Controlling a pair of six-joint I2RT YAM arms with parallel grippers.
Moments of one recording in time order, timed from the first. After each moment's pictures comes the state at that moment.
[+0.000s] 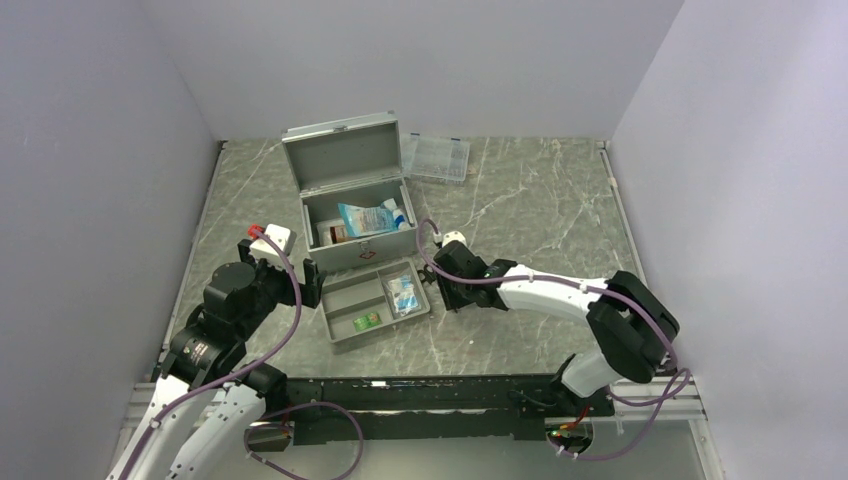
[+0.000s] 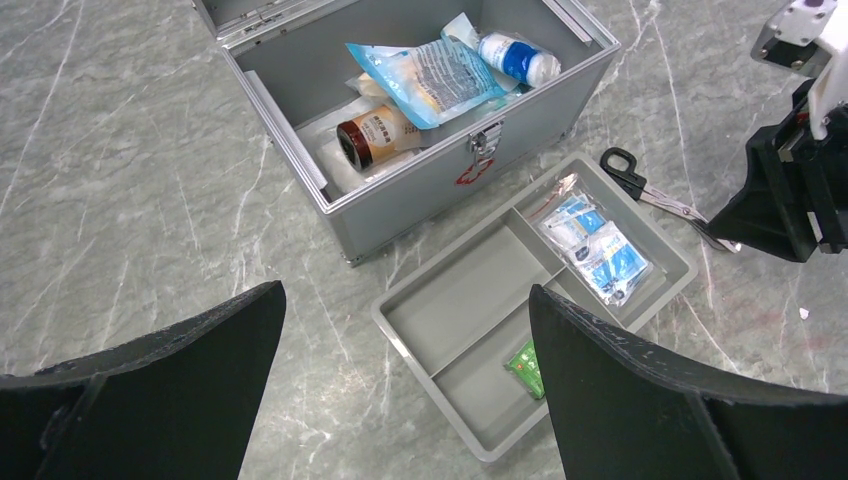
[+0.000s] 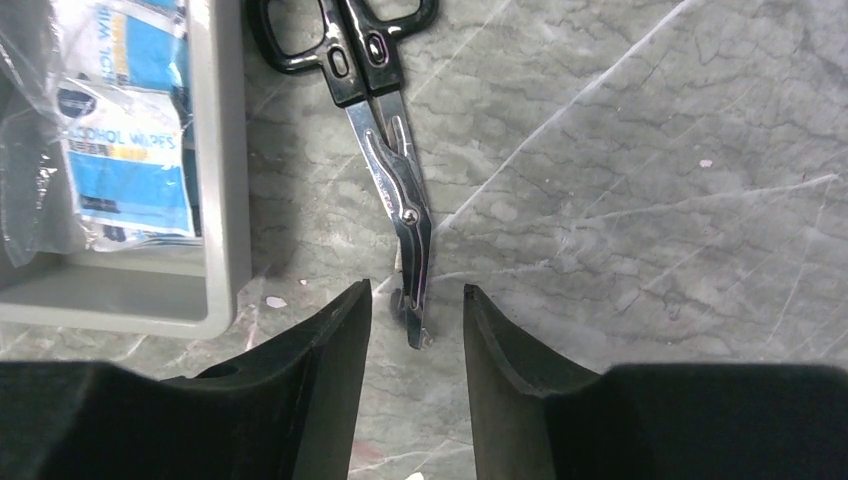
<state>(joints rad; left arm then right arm) -0.43 0.44 0.72 -0.60 -0.09 -0.07 0.85 1.49 0.80 -0.31 0.21 0.40</state>
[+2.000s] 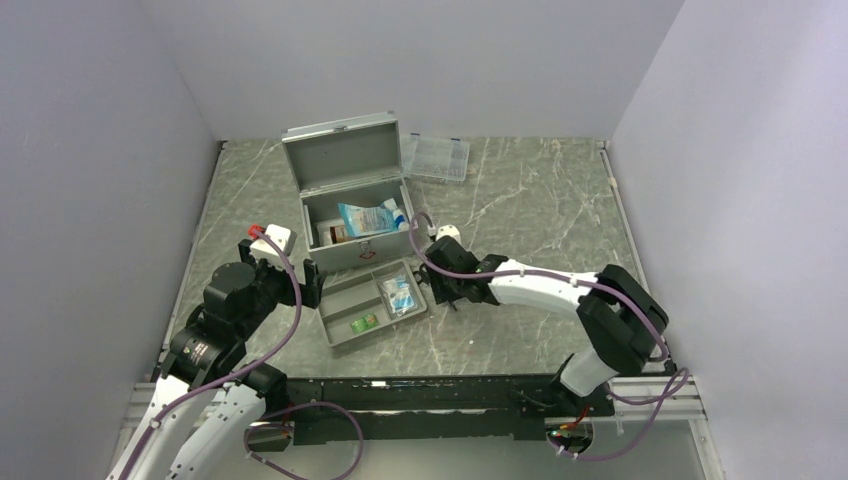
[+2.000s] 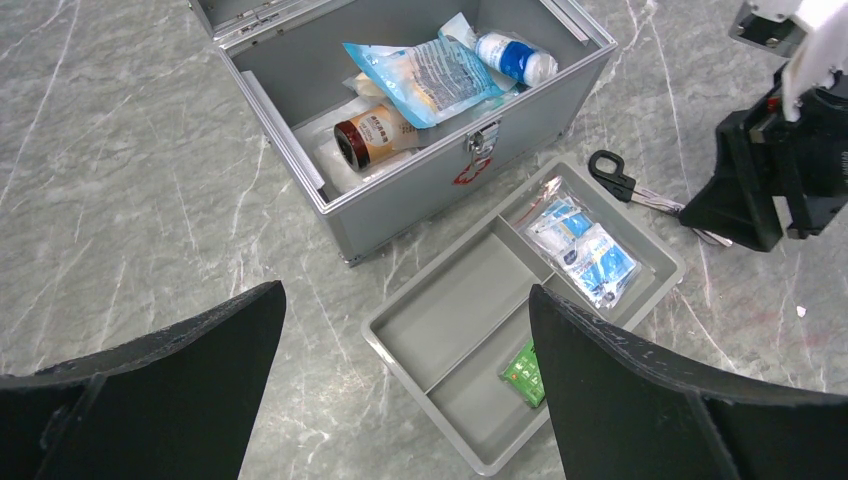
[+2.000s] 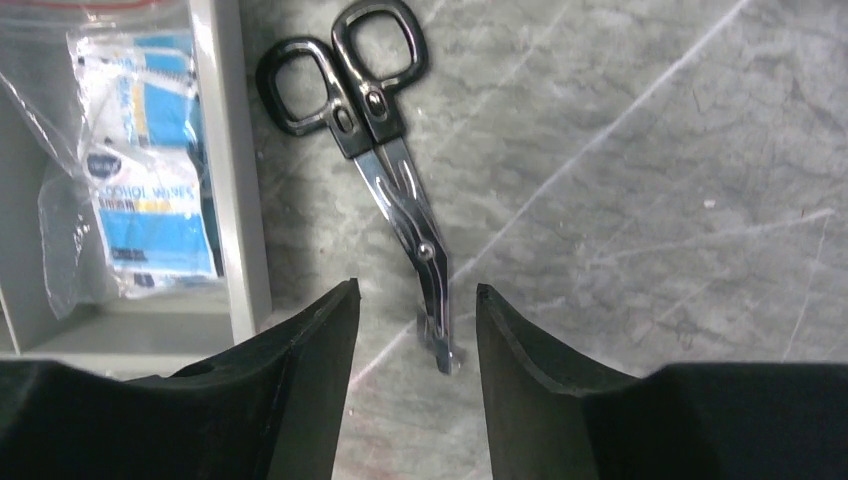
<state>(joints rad) -0.43 0.44 0.72 -0.60 -0.08 -0.07 0.87 1.53 0.85 -0.30 0.24 0.45</state>
